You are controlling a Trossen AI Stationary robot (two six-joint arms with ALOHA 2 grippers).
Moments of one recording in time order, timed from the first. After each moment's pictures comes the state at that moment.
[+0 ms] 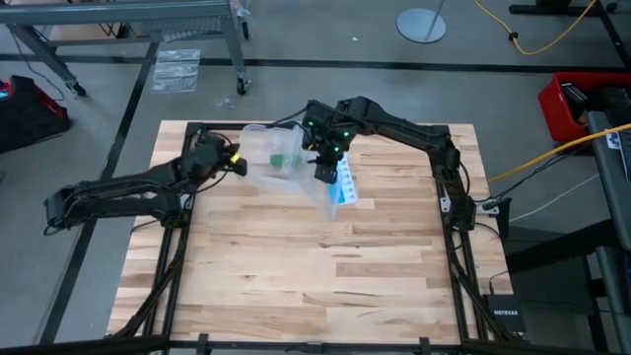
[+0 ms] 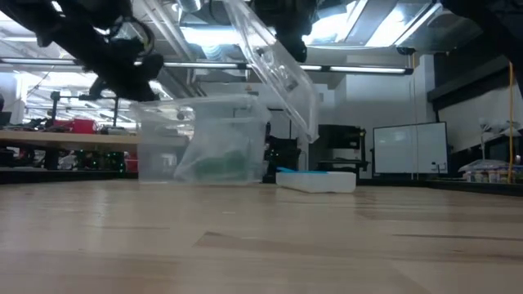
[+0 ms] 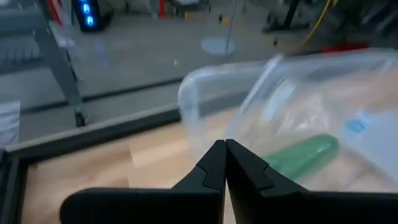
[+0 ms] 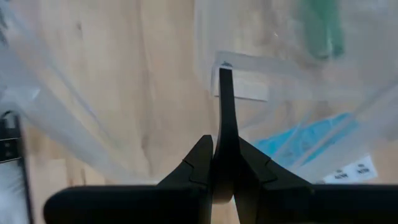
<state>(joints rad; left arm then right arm) 0.41 0.76 0.42 -0.15 -0.60 -0.41 -0.29 2.09 2.29 -1.41 -0.30 -0.06</state>
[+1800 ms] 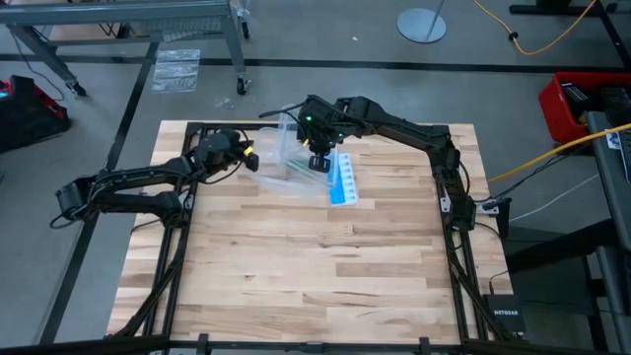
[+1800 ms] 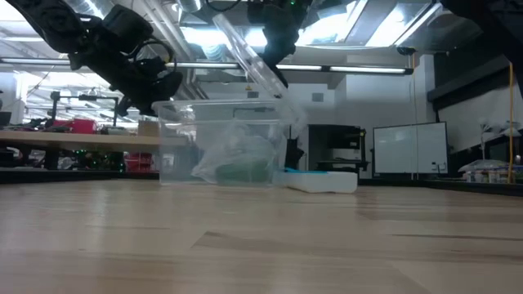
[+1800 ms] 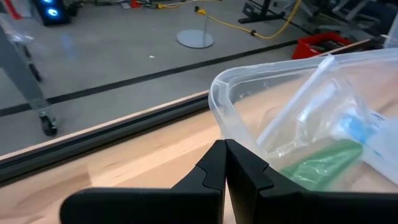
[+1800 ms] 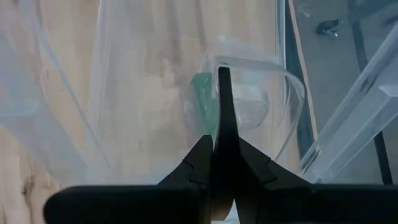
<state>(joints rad) 0.56 1.01 0.42 0.14 -0.35 -0.30 -0.29 2.09 2.29 -1.23 0.04 -0.21</state>
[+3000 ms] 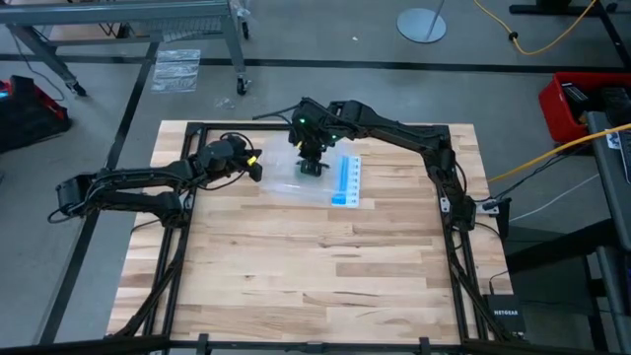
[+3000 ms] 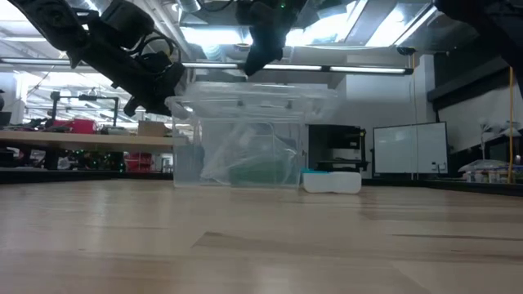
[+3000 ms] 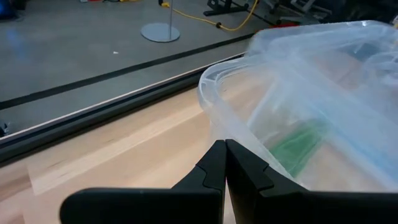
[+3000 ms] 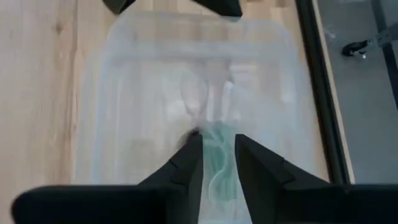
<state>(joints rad) 0.46 1.01 0.42 0.15 -0.30 -0.33 -0.28 2.13 2.30 -1.15 -0.06 -0.21</state>
